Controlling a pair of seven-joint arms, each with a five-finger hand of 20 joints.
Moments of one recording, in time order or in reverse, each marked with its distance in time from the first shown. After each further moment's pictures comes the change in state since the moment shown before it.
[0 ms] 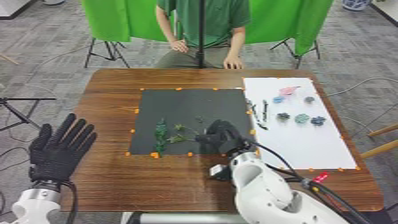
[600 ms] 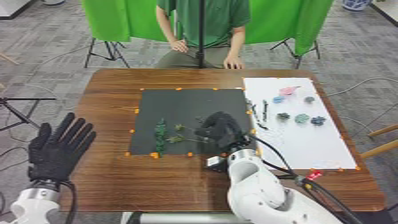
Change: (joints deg) left arm 0.2 0.1 -0.5 -0.1 0.0 -0.1 0.2; right arm 0.4 -2.4 0.3 1.8 -4.1 8.3 2.3
